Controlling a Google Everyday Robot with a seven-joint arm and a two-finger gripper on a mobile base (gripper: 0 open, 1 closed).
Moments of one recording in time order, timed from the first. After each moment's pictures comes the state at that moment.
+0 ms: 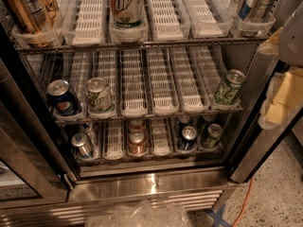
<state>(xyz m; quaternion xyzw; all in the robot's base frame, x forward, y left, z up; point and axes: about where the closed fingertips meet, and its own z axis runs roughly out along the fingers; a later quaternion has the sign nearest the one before) 0.438 -0.217 0.976 -0.60 0.78 -0.03 0.16</state>
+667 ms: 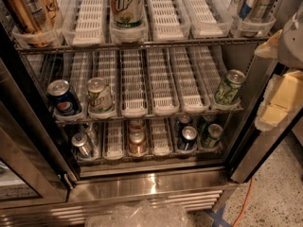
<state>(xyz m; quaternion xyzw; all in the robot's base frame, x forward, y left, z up) 0.438 -0.212 0.972 -0.60 0.78 -0.01 0.17</state>
